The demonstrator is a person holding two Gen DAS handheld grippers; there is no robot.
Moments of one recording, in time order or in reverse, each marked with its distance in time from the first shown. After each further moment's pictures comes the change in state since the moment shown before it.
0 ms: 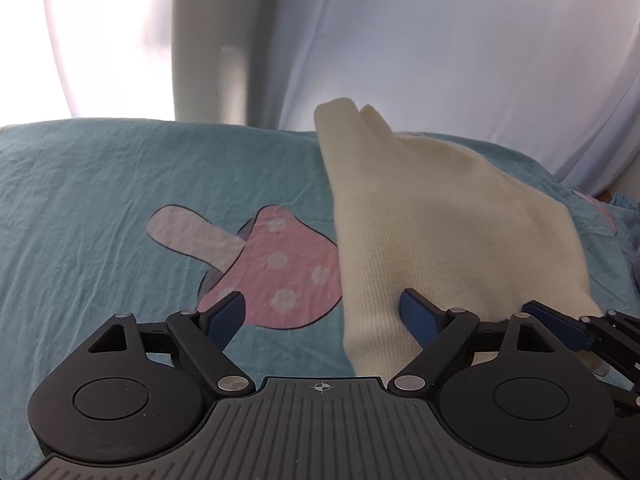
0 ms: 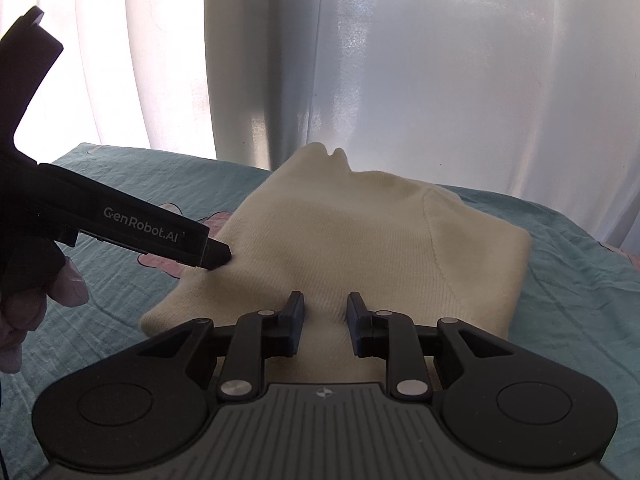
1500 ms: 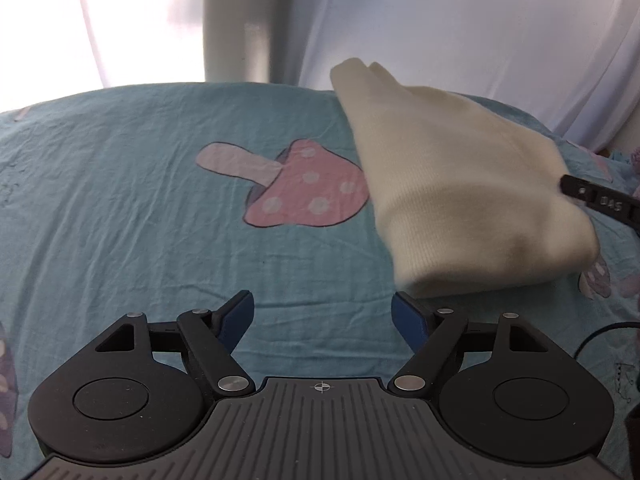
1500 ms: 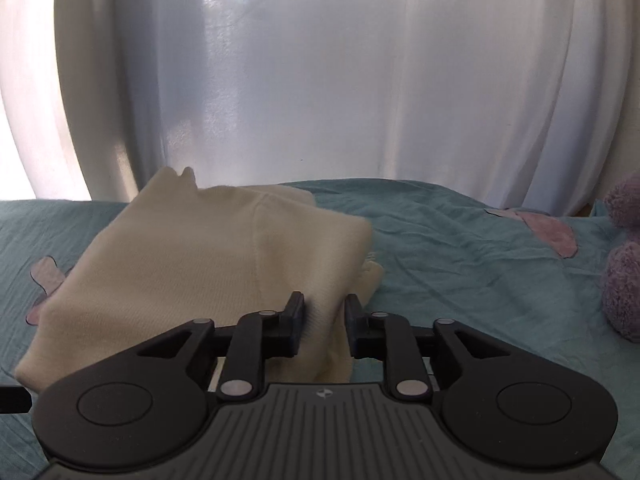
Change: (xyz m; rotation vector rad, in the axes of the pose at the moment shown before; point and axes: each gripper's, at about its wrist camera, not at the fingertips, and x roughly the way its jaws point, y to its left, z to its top) left arm -0.050 0.017 -0.046 0.031 0.055 0.054; right arm -0.014 -0.070 0.022 0.215 0.000 -0.290
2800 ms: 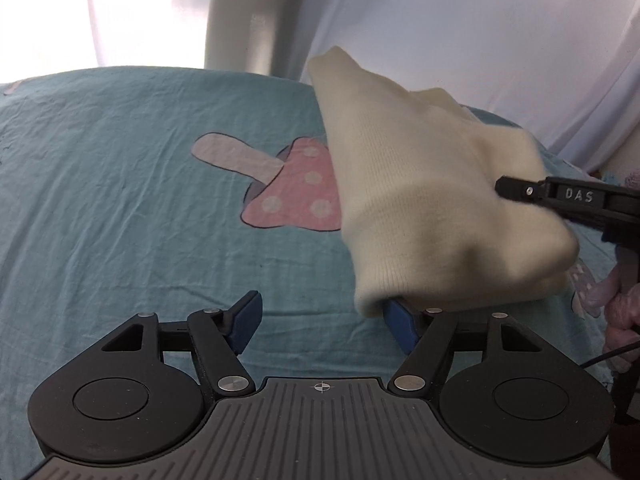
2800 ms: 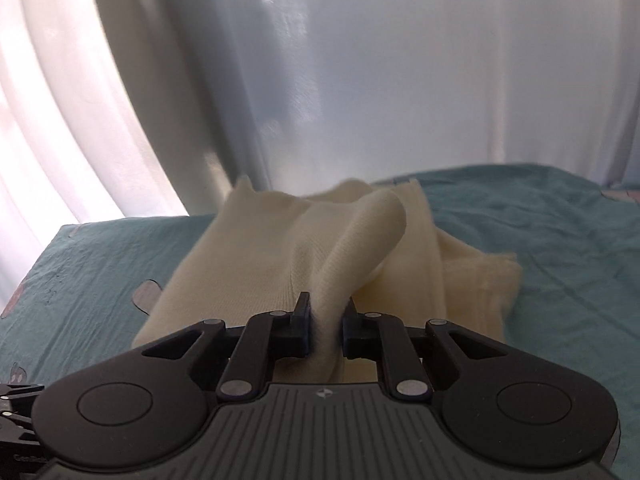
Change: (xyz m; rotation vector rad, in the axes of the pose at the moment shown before) left arm 0.015 0.001 0.005 -0.063 0.007 -0.084; right arm 0.026 0.026 0.024 0.093 0.108 0.312
